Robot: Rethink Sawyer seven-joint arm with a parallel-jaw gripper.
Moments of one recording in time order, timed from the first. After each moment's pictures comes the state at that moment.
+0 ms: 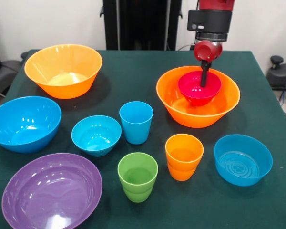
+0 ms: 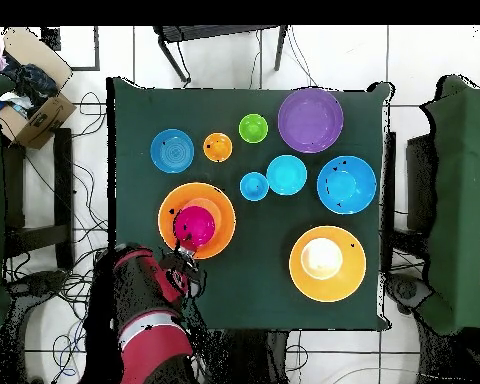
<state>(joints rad) 0.11 -0.65 0.35 1.92 -1.73 0.44 2.57</state>
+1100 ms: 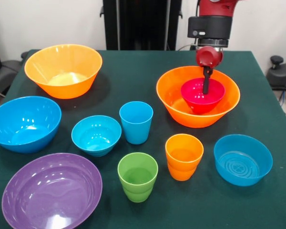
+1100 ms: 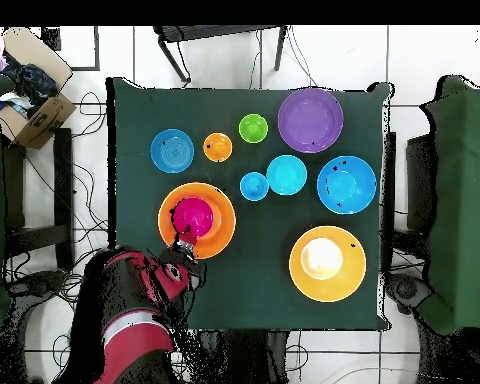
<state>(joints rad) 0.16 -0.61 0.33 1.89 -1.91 0.48 2.74</state>
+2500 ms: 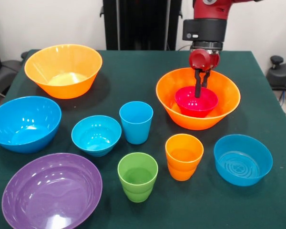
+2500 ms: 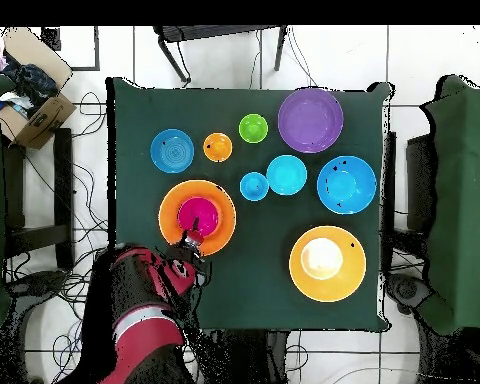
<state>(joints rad) 0.13 -0.61 0.34 1.89 -1.94 0.48 2.84</state>
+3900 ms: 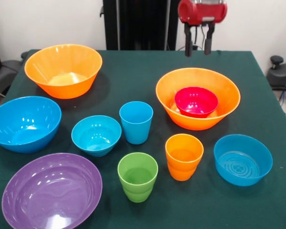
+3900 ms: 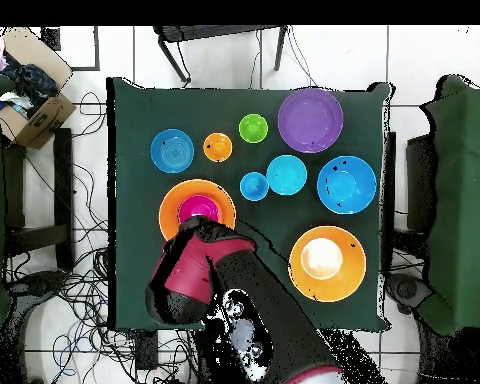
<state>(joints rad) -0.41 -0.99 0.65 2.06 -1.08 0.40 2.29</state>
